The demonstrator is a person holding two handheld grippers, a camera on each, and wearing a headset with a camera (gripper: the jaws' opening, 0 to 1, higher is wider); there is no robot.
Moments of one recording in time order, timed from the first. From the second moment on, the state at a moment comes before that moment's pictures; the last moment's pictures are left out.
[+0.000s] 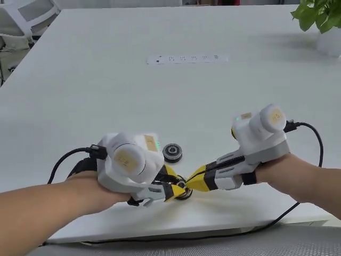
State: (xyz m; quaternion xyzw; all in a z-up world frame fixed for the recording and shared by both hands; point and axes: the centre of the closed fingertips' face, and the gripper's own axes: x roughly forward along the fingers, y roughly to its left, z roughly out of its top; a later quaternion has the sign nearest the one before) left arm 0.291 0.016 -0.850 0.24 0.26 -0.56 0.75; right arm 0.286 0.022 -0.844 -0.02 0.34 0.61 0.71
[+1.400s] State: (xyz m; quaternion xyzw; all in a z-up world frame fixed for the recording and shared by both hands) left arm 0.280 0.045 -0.803 0.19 0.25 -0.56 0.77; right arm 0.295 0.022 -0.823 0.01 0.33 0.61 0.72
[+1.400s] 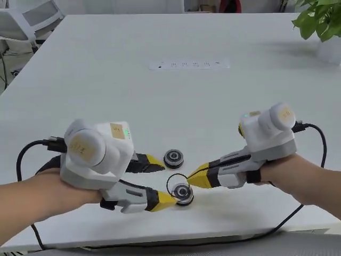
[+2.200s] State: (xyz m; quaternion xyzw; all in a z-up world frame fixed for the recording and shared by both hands) left arm 0.283 0.087 -0.795 0.17 0.24 -0.52 0.80; right arm 0.304 0.055 -0.811 0.01 0.32 0.62 0.71
